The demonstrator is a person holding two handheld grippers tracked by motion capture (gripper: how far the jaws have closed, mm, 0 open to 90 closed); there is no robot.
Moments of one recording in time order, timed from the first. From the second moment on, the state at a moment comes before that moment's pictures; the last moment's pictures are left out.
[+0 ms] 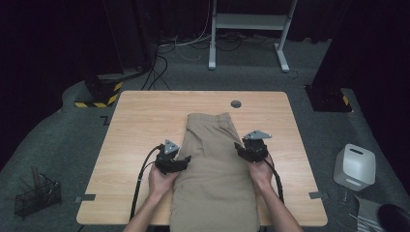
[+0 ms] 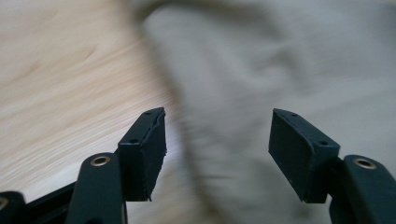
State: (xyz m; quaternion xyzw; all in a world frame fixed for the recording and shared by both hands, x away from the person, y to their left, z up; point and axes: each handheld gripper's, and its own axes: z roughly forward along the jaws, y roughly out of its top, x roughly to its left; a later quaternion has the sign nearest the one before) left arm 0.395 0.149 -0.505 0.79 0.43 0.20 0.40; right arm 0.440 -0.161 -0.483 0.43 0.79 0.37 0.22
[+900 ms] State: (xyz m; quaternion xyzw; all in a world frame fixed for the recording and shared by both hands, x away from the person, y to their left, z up) left arm 0.425 0.134 -0.506 0.81 0.42 0.19 0.36; right arm 0.446 -0.160 -0.504 0.44 0.80 0.36 0.18
